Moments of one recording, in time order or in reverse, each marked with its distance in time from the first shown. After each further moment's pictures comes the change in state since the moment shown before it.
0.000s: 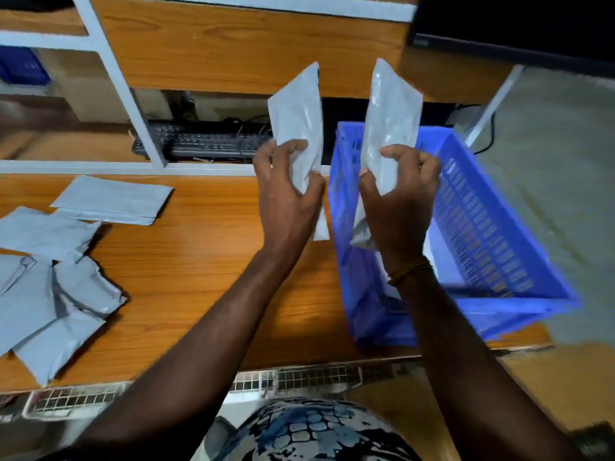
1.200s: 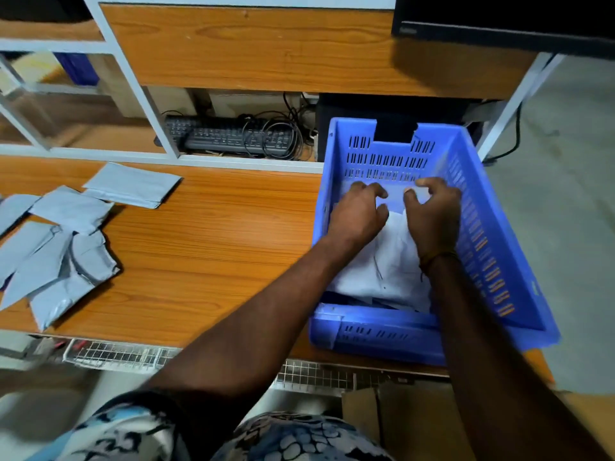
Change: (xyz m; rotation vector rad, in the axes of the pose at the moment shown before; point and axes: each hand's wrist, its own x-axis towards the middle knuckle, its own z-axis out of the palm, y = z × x) left_hand -0.037 0.008 0.189 0.421 -0.537 -0.140; right_hand 0.056 0.186 -0.016 -0.034 -0.291 0.276
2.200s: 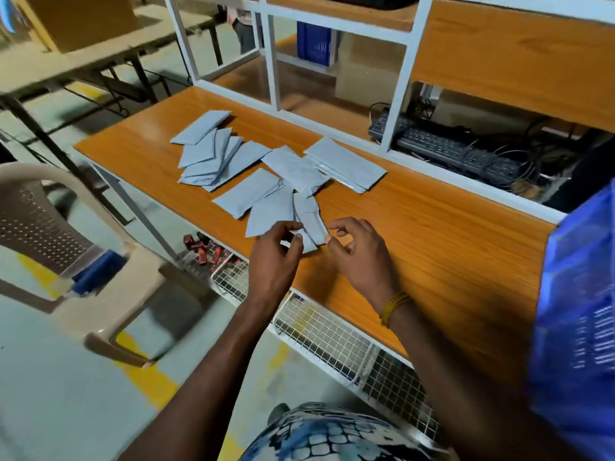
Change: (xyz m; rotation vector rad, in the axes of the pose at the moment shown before) left_hand -0.296 -0.307 -0.307 -0.145 0.689 -0.539; right_hand -0.322 -0.298 0.221 0.300 -0.872 -0.535
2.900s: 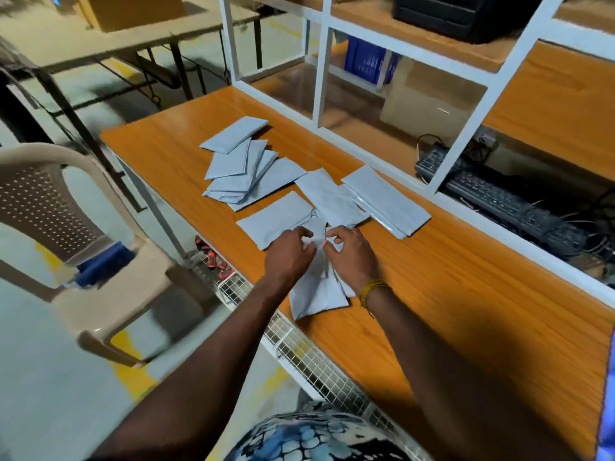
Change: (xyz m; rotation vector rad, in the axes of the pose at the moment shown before) left_hand 0.155 -0.082 0.019 0.305 -0.183 -0.192; right_hand 0.152 0.027 0.110 -0.076 -0.194 0.077
